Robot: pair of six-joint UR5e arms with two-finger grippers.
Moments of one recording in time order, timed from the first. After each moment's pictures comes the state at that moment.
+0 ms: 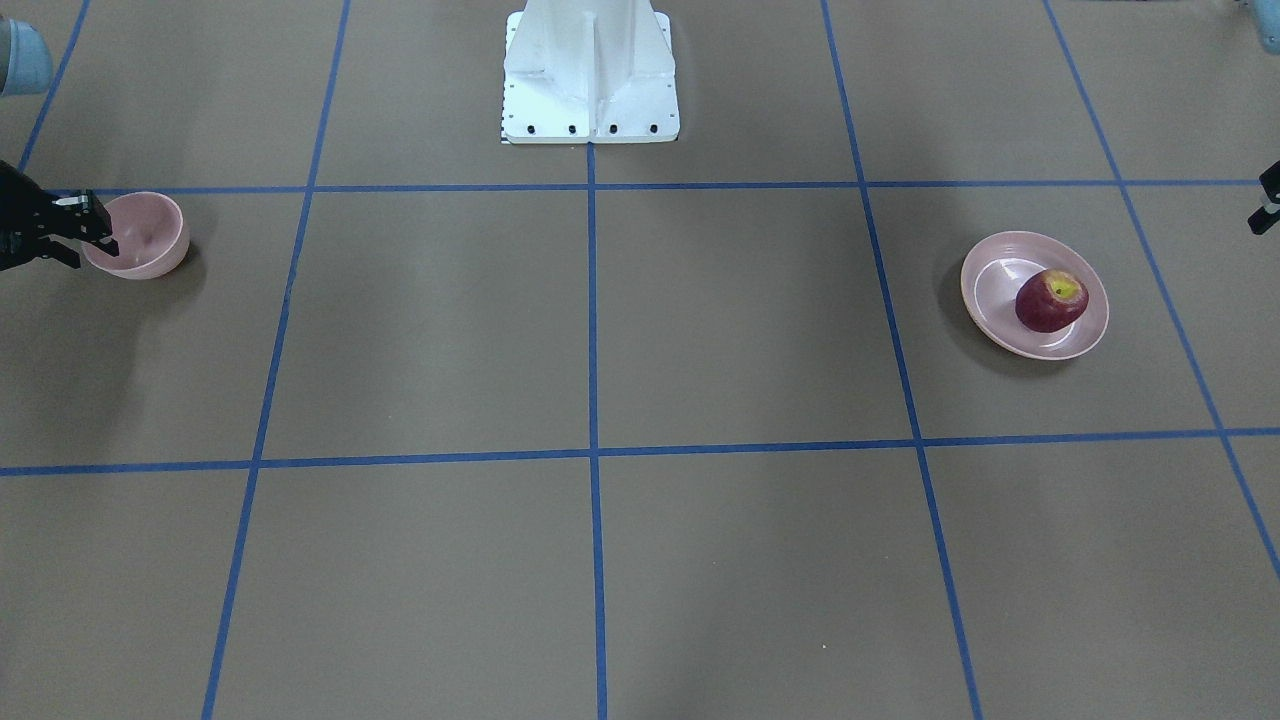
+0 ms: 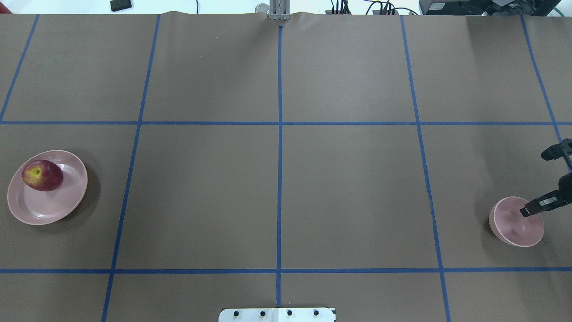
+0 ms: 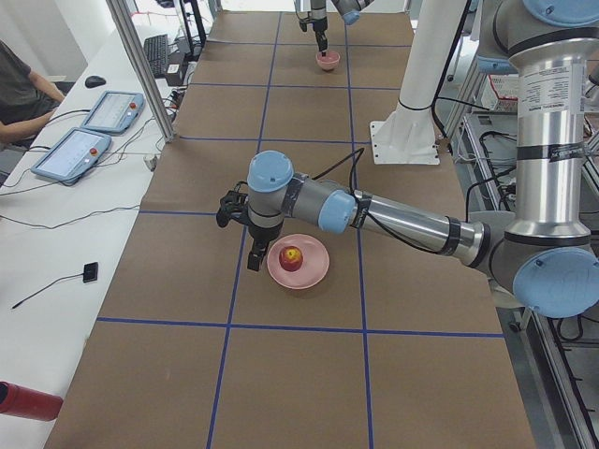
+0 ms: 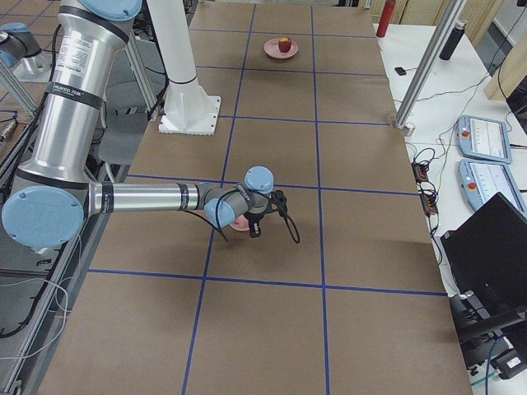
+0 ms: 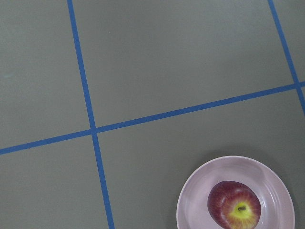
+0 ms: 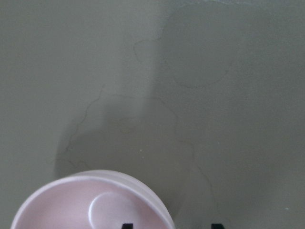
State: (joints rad) left arm -1.46 -1.49 -1.91 -1.66 -2.36 -0.10; right arm 0.95 -1.86 1.78 -1.02 2.32 0.48
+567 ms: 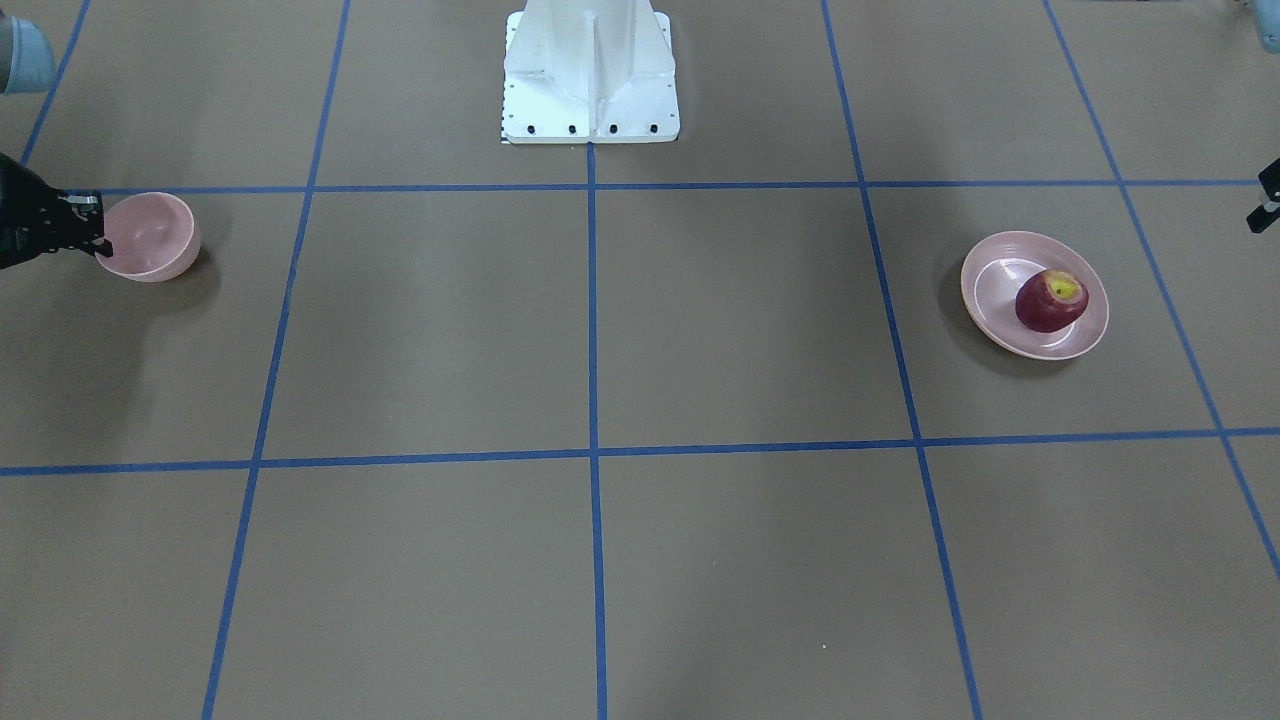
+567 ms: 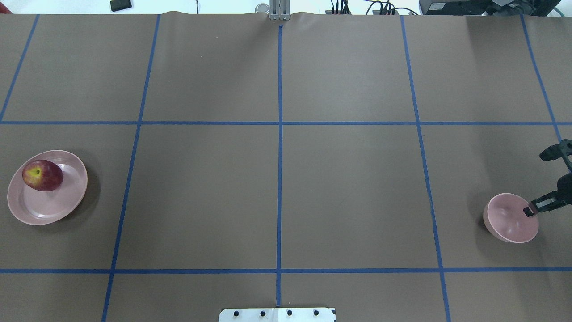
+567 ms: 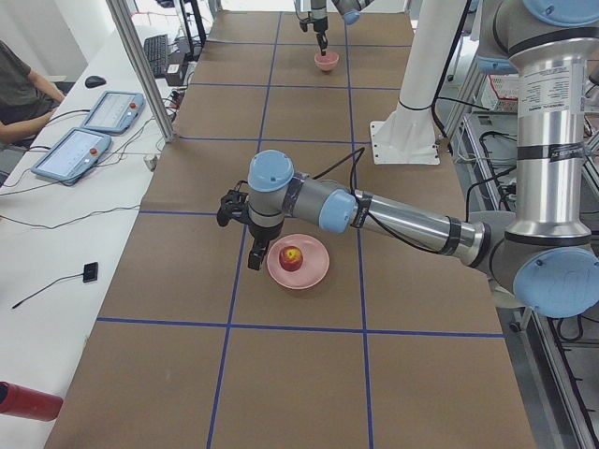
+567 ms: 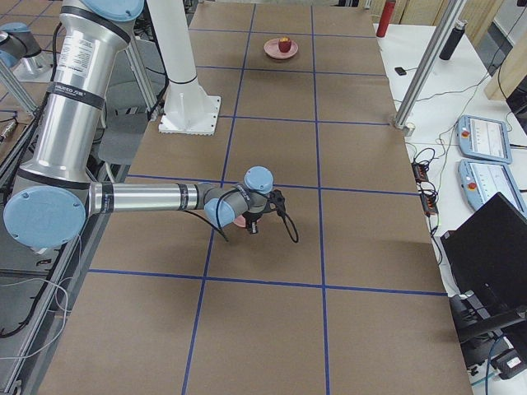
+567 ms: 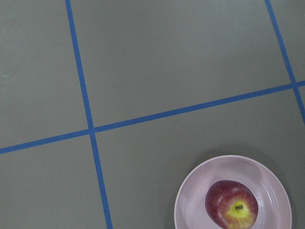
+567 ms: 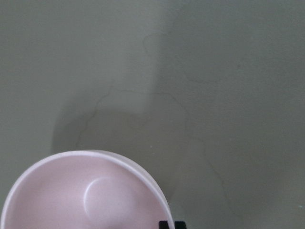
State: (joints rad) left arm -1.46 -1.49 -1.92 -1.66 -2.37 -0.10; right arm 0.97 -1.85 1.80 -1.02 2.37 0.49
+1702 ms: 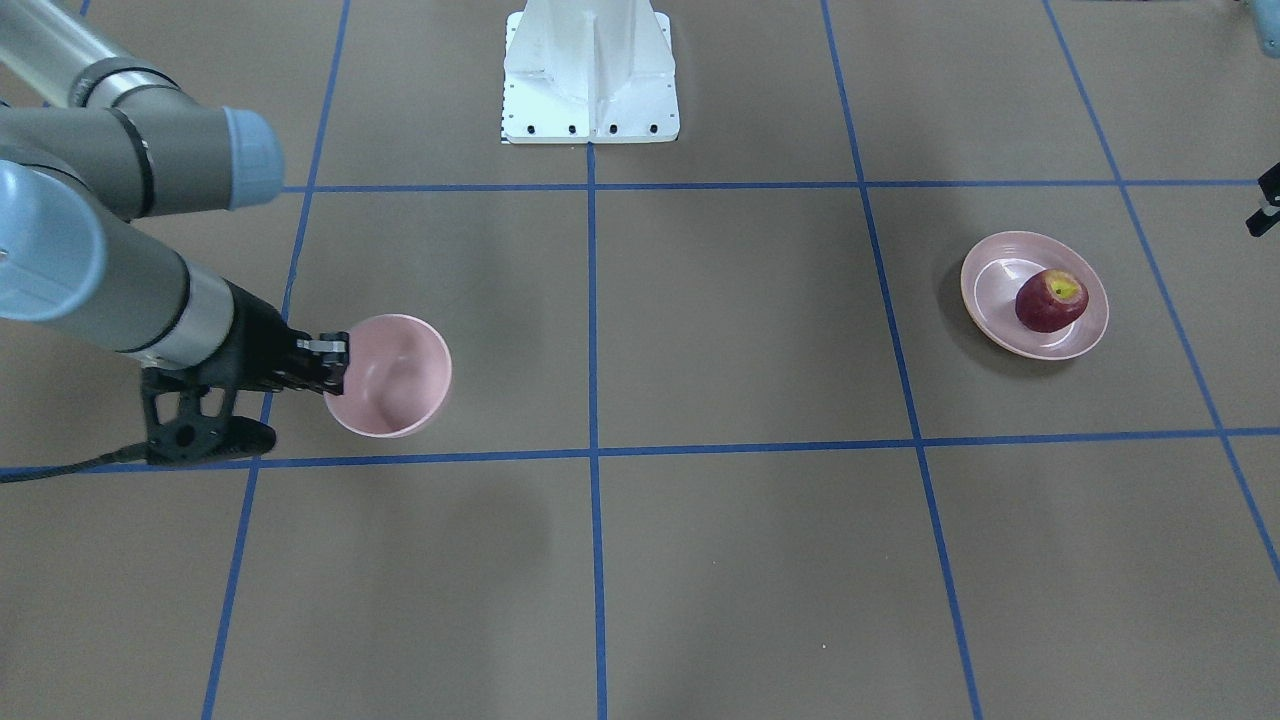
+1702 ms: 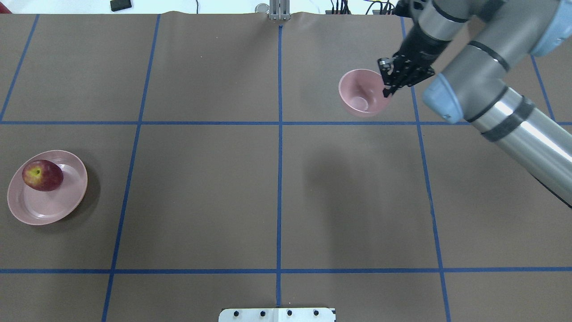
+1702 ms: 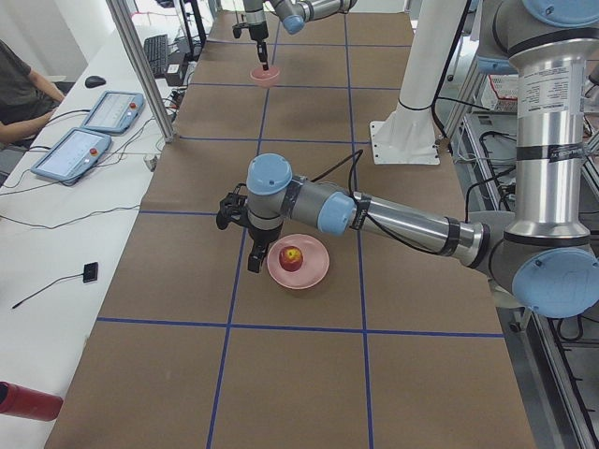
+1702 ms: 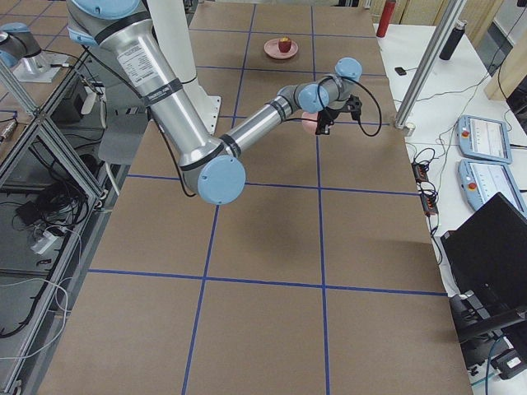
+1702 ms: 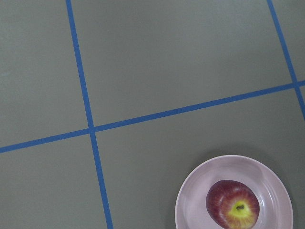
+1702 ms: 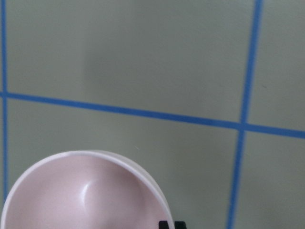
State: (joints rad) left arm -1.46 -1.49 -1.90 -1.66 -2.37 -0.10; right arm 0.95 -0.84 1.45 -1.59 2.39 0.81
